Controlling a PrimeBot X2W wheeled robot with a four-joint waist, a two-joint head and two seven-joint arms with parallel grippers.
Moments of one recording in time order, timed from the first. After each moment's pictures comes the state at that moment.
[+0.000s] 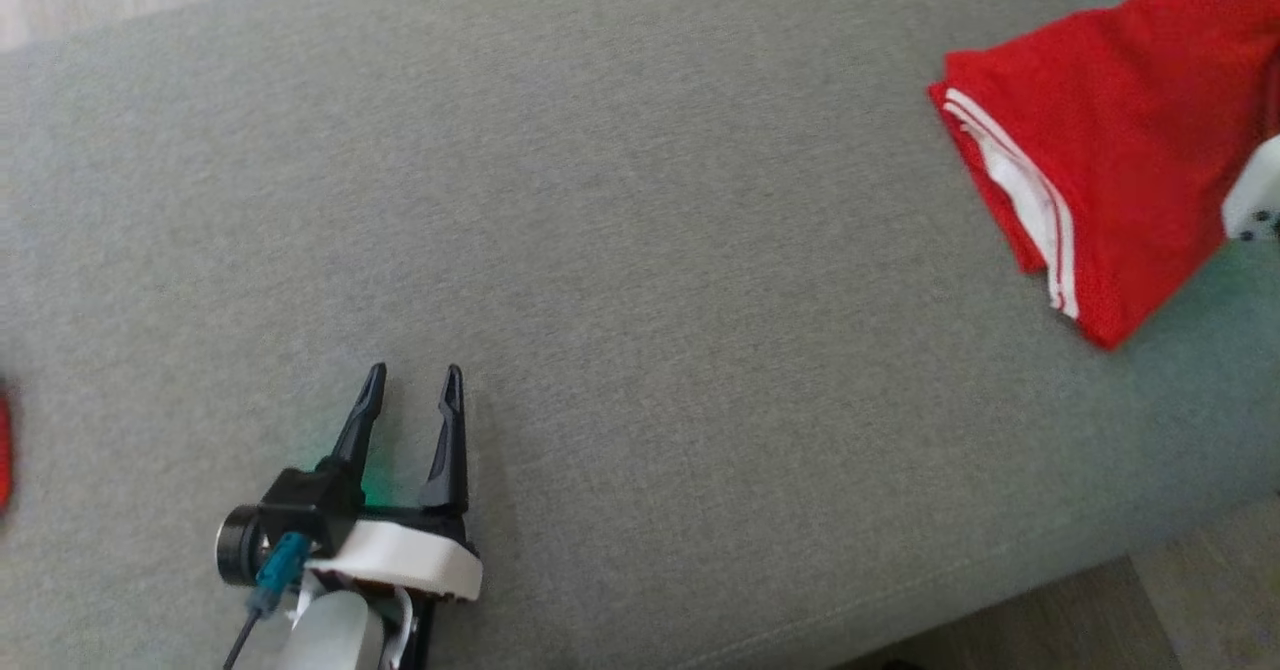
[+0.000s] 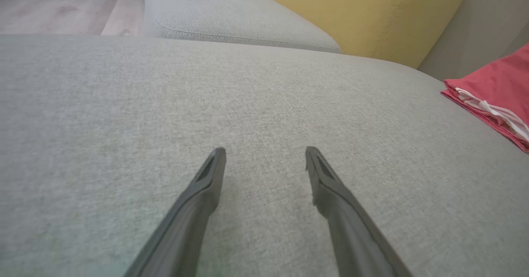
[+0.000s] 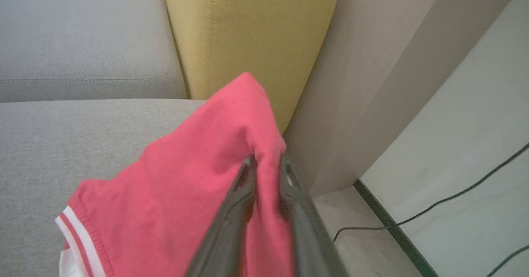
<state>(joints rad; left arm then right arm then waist) -0.16 0.05 -0.19 0.41 -0.23 -0.09 -0.25 -0.96 -0.39 -0.01 1.24 0.01 0.13 -0.25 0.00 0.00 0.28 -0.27</state>
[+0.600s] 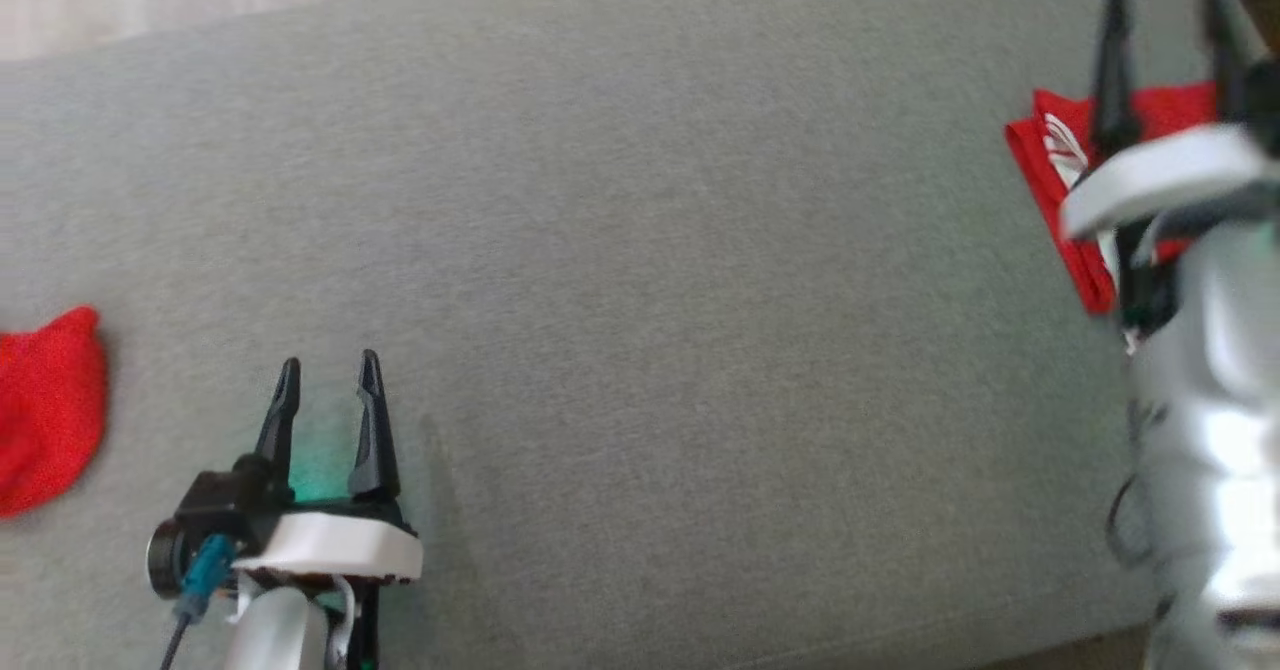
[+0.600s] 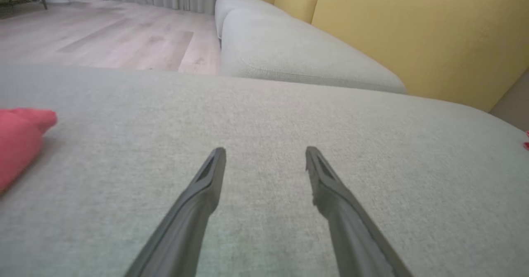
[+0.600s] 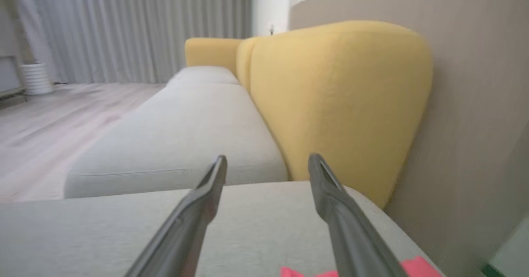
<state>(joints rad) -0.16 0.05 -0.05 0.39 -0.23 -0.08 -0.25 -0.73 -0.12 -0.14 0.73 -0.03 0.13 -0.25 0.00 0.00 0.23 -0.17</state>
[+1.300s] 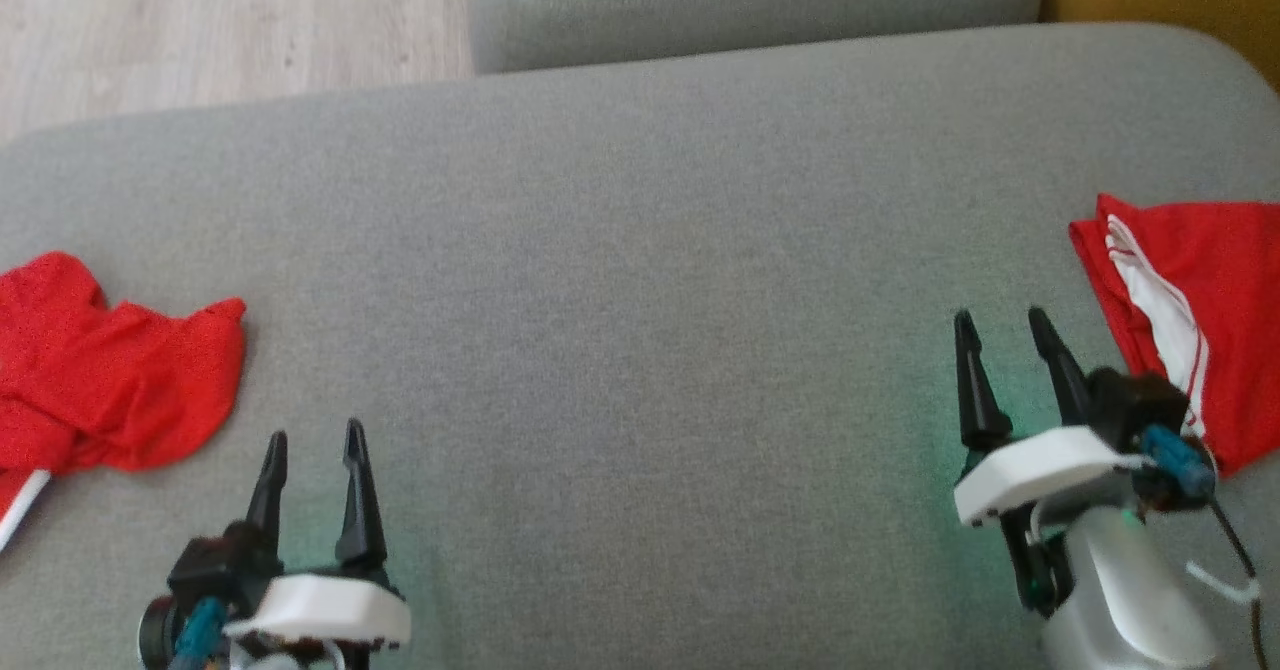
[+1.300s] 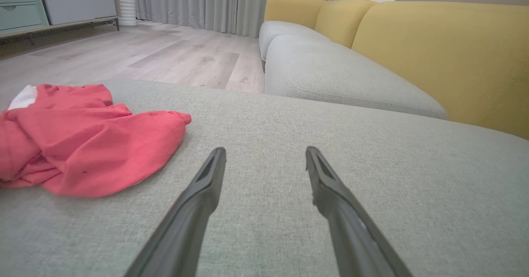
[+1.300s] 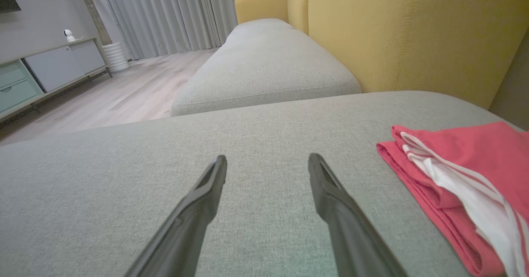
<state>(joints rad) -0.07 0.04 -0.02 0.40 -0.24 -0.07 -0.25 -0.28 -0.05 0.01 0.59 0.12 0.13 -0.25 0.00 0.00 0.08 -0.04</state>
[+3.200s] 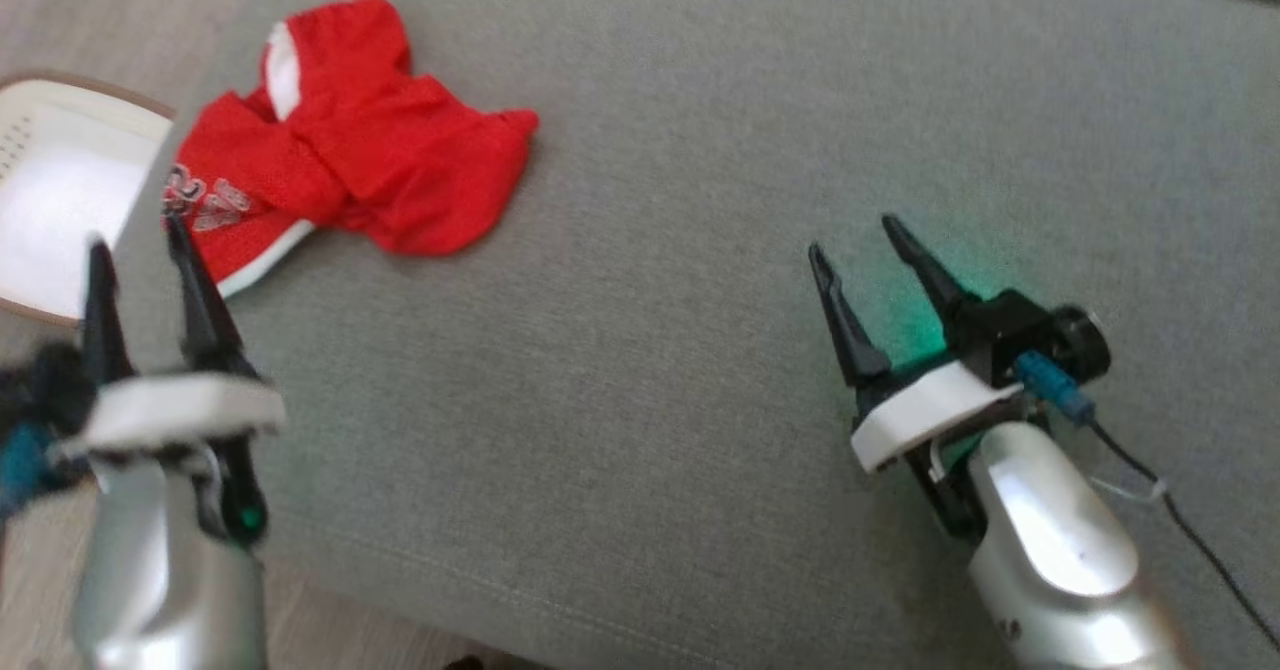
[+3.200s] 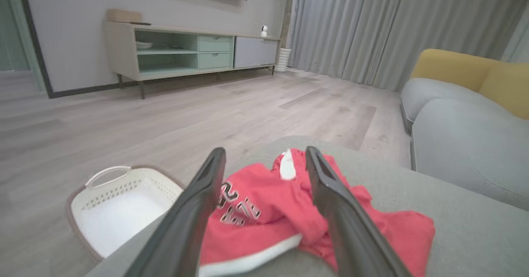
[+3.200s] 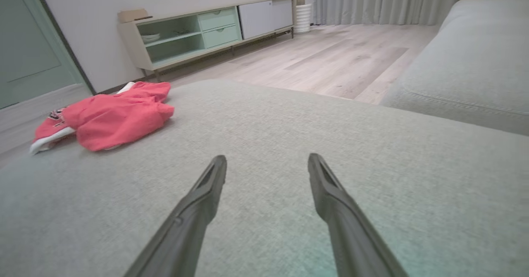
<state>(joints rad) -0.37 0.06 0.20 0.47 -0.27 -0.11 -0.25 -0.38 -0.06 0.28 0.52 0.08 0.13 -0.25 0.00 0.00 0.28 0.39</state>
